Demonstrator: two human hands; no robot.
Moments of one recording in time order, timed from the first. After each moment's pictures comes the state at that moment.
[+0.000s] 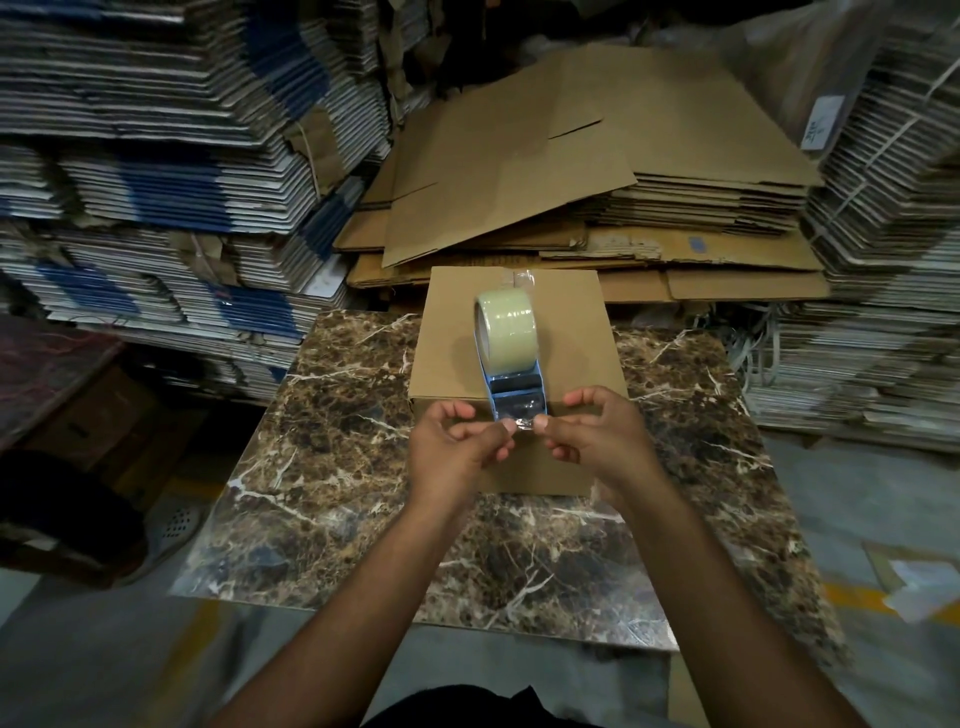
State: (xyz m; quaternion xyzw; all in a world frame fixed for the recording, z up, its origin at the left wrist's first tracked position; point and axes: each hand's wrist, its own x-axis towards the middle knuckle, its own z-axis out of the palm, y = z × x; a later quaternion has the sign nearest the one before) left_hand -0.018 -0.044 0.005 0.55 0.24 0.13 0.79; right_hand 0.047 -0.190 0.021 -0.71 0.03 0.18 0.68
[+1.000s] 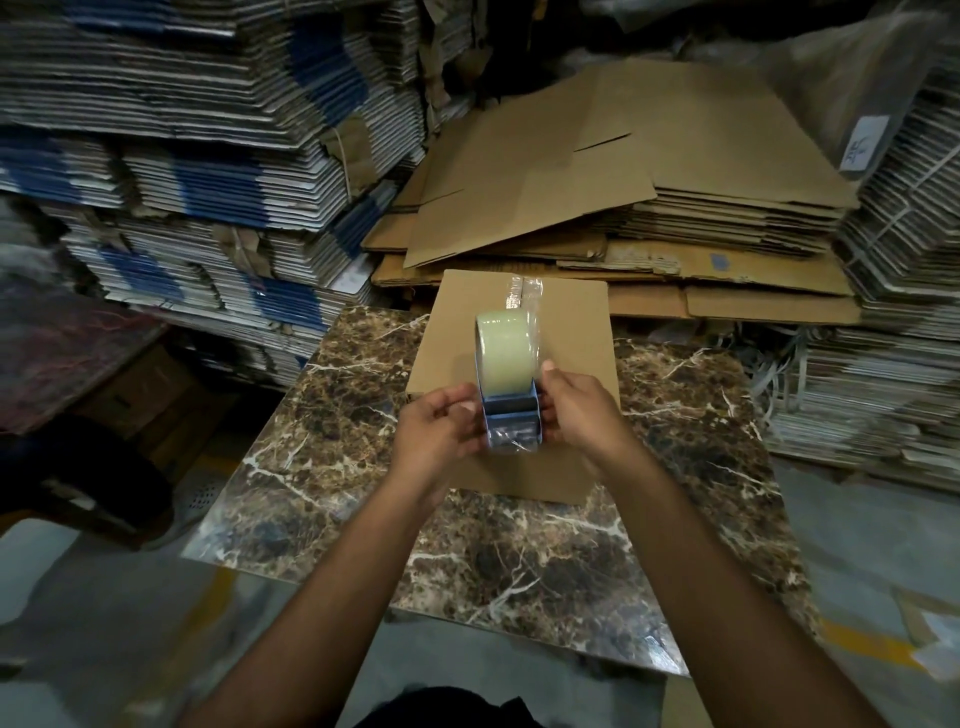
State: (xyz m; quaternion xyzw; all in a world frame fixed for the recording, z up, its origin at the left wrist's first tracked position) left_hand -0.009 -0.041 0.018 0.55 0.28 0.12 0.78; right_hand 0.074 -0.184 0.037 -0.78 -0.06 0.22 0.58
